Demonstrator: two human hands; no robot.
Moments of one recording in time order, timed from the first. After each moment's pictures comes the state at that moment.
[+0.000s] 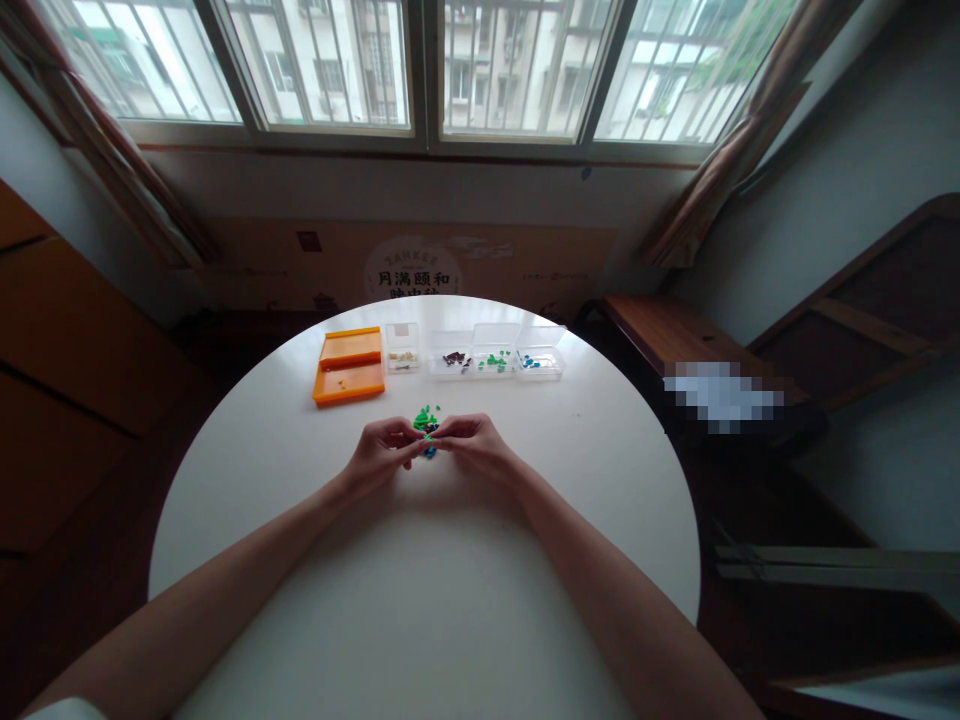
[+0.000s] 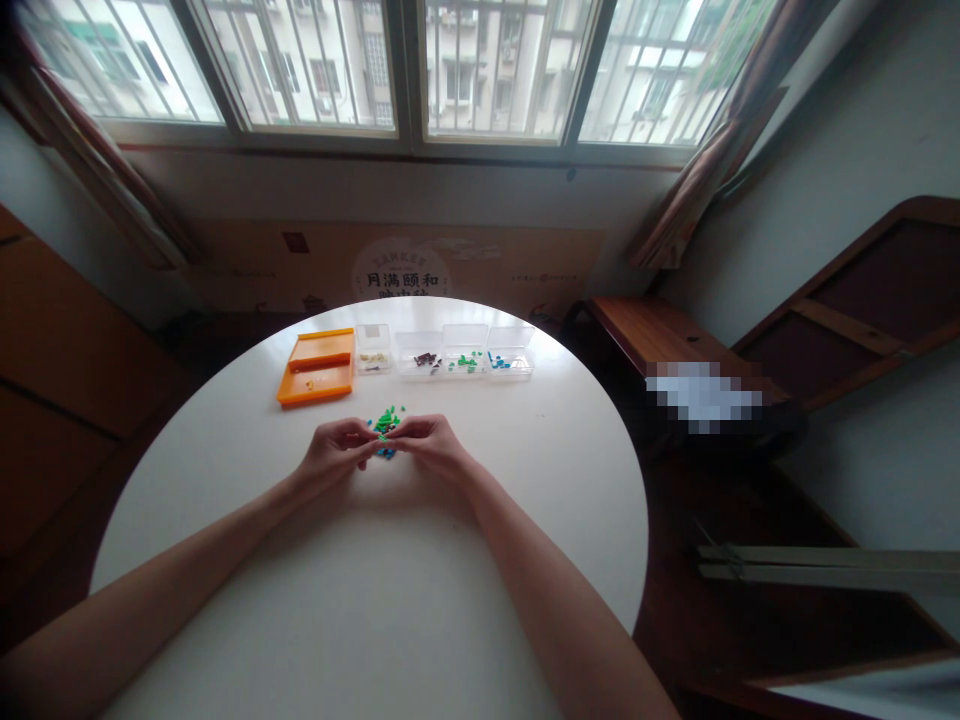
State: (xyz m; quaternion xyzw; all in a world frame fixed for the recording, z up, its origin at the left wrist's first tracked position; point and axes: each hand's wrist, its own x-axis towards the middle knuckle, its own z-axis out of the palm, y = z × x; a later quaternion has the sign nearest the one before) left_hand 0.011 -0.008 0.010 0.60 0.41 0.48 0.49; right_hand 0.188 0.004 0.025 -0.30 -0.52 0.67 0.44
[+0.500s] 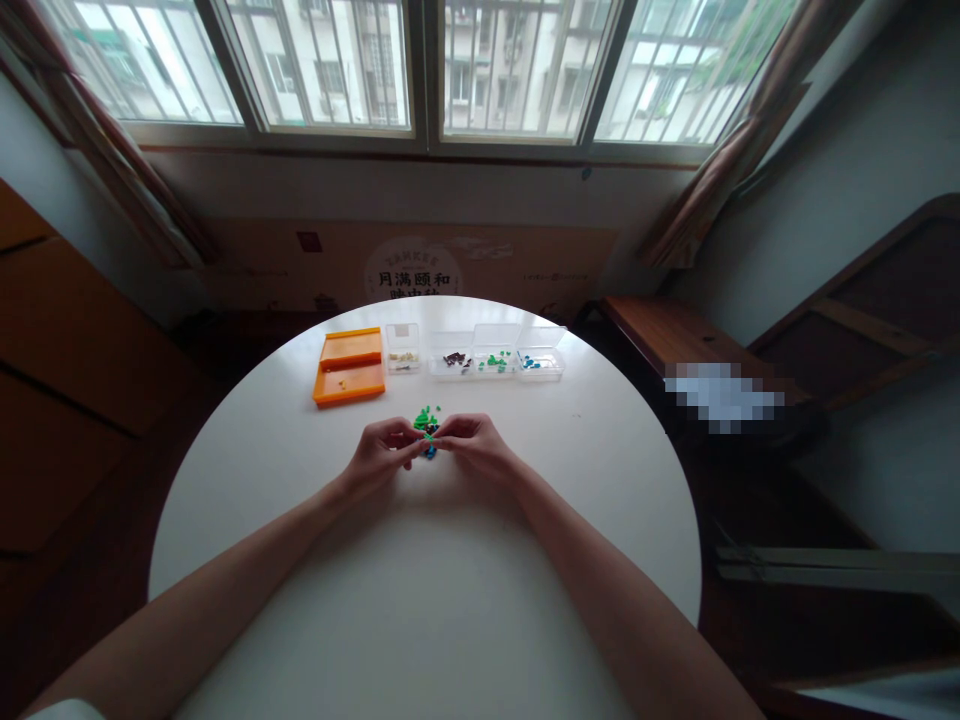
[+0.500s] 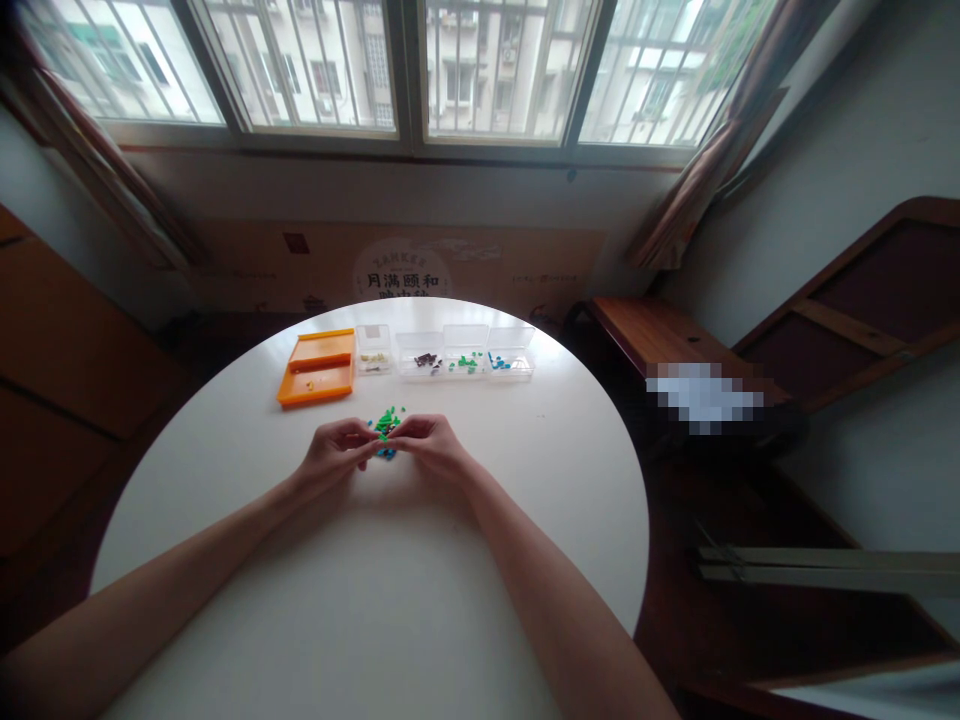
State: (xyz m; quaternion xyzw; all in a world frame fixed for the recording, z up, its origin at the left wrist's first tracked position) left_hand 0.012 -0.009 0.012 0.60 0.41 0.49 0.48; right_hand 0.187 0.006 0.021 -0.30 -0.52 0.66 0.45
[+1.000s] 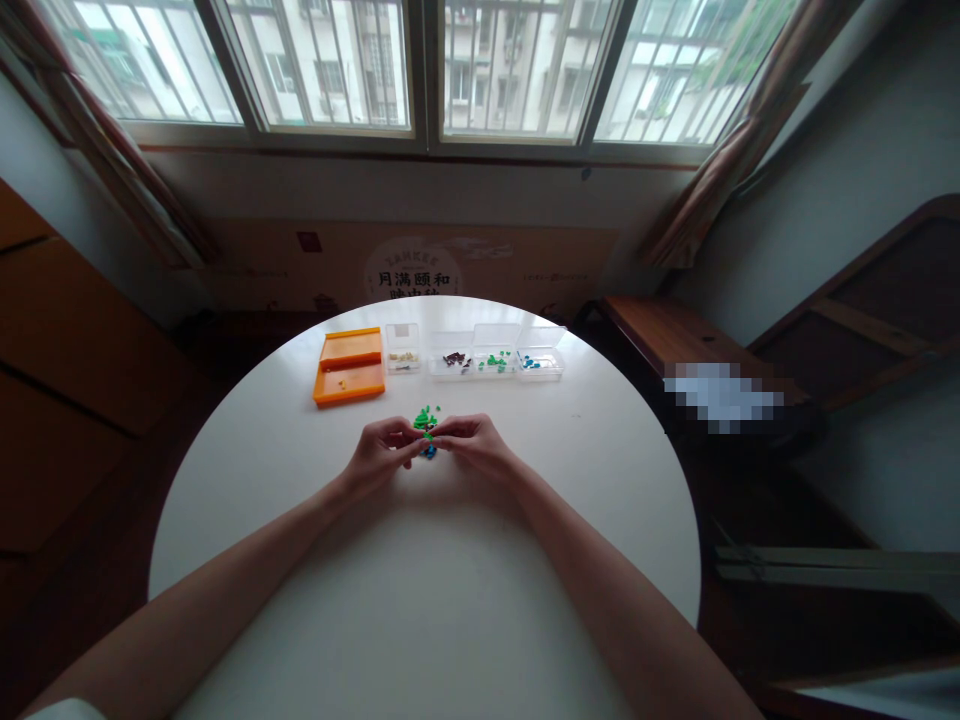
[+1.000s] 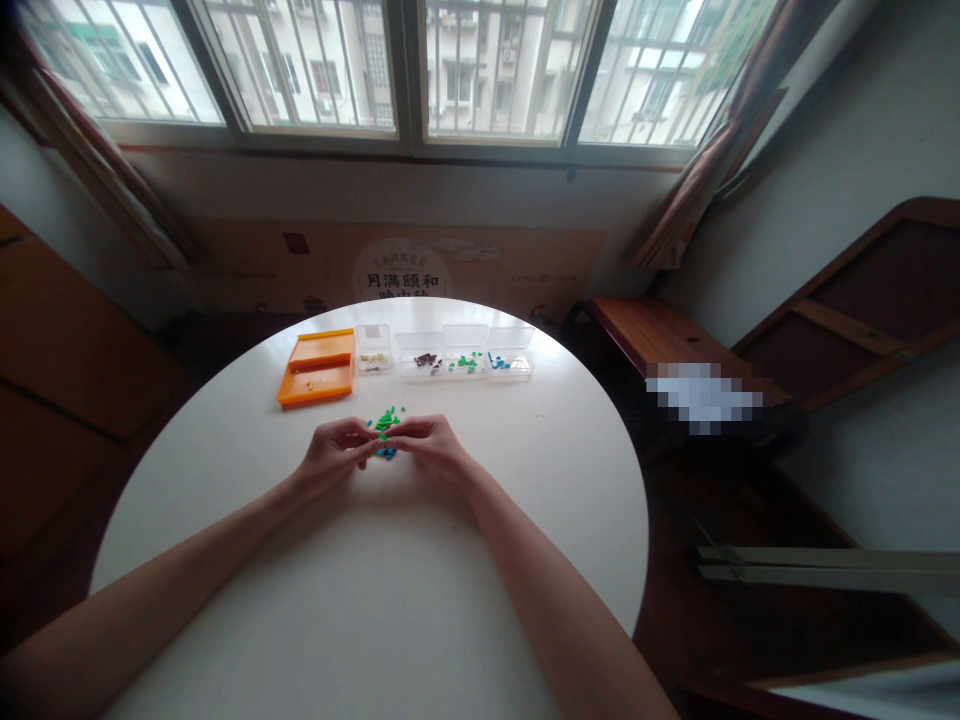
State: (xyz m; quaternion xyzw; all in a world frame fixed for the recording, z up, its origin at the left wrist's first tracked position) left_hand 0.011 -0.007 0.007 0.61 0.41 0.49 0.47; right_hand 0.188 0.005 0.022 -0.30 -0.53 0.66 0.44
